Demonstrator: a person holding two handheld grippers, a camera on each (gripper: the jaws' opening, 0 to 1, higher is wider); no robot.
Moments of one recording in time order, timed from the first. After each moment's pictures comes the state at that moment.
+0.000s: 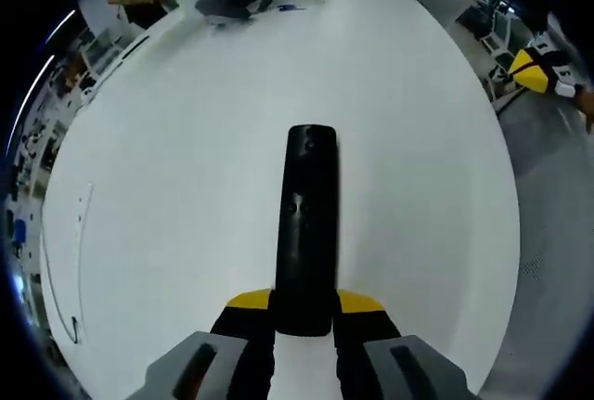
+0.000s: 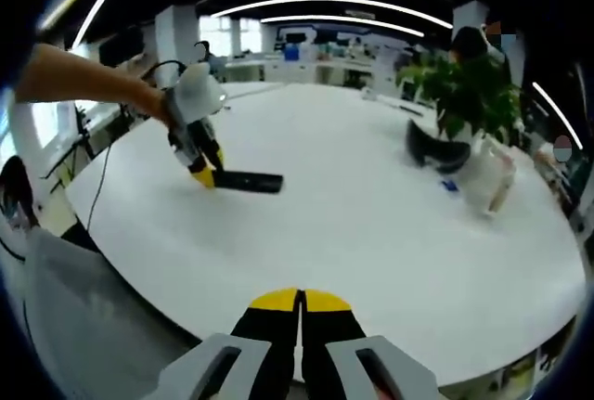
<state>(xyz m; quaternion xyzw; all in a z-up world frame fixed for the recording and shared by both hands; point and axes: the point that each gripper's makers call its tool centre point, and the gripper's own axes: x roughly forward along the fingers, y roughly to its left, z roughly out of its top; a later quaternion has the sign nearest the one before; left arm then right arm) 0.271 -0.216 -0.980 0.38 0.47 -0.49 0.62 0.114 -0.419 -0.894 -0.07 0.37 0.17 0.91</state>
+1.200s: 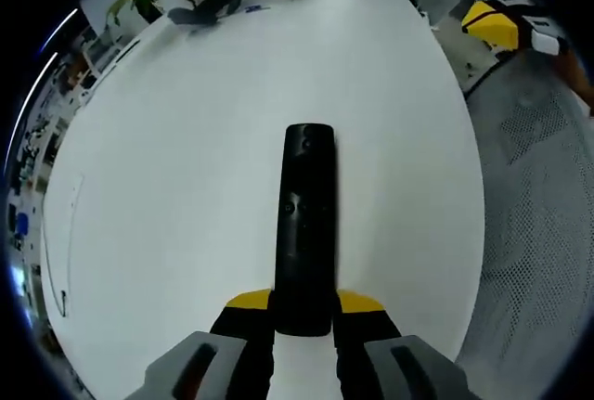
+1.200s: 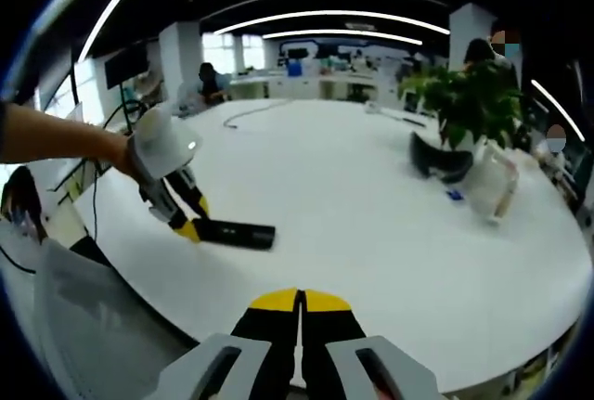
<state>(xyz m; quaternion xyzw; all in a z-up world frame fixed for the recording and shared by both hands) 0.184 -0.224 -0.979 0.38 0.47 -0.48 0.63 0.114 -0.410 -0.881 -0.05 0.34 0.19 0.92</state>
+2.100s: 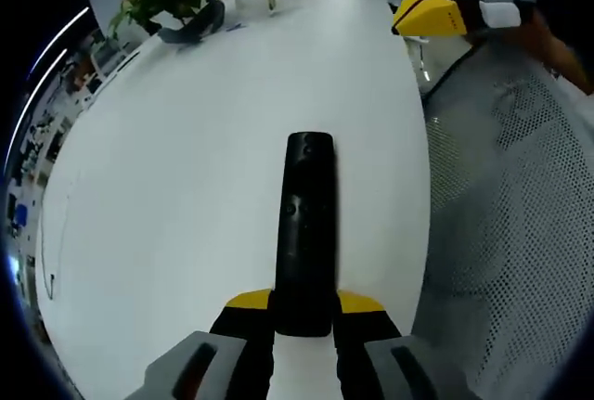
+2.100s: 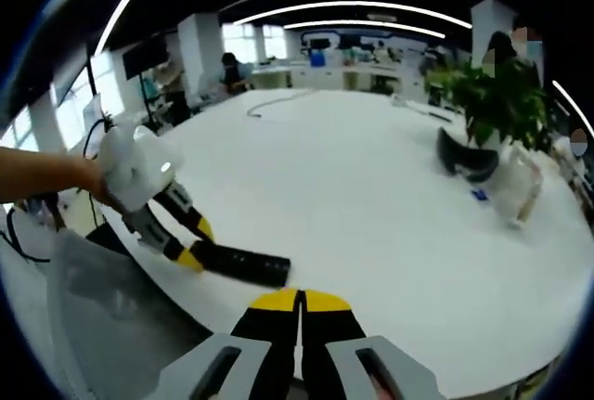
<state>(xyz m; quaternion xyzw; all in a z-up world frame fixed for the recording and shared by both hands) 0.115 -0.239 -0.978 0.35 0.45 -0.49 0.66 0.109 -0.389 -0.884 -0.05 0.36 0.24 0.90</state>
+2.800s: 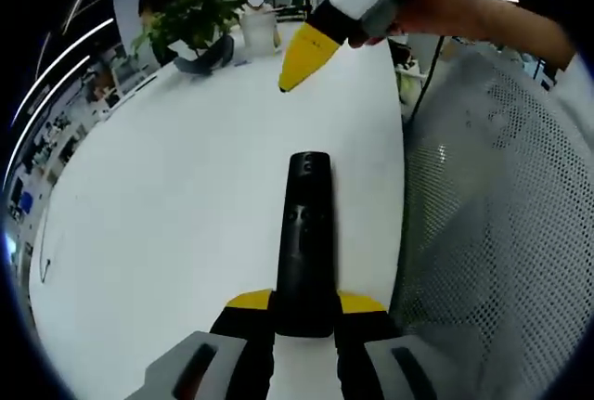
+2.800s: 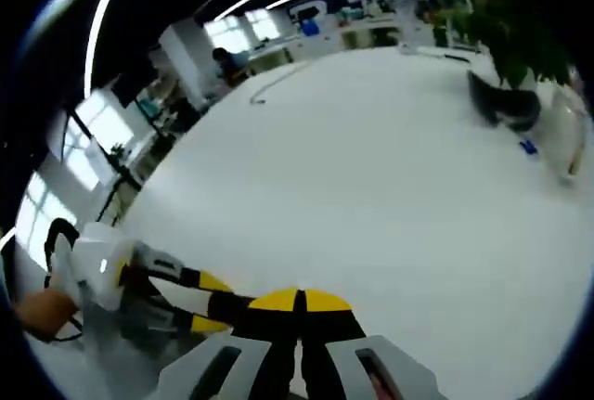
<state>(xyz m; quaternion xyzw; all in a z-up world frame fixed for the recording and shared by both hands) 0.091 -0.252 -0.974 0.29 0.38 -0.51 0.72 0.141 -0.349 -0.919 0.11 0.48 0.28 0.83</state>
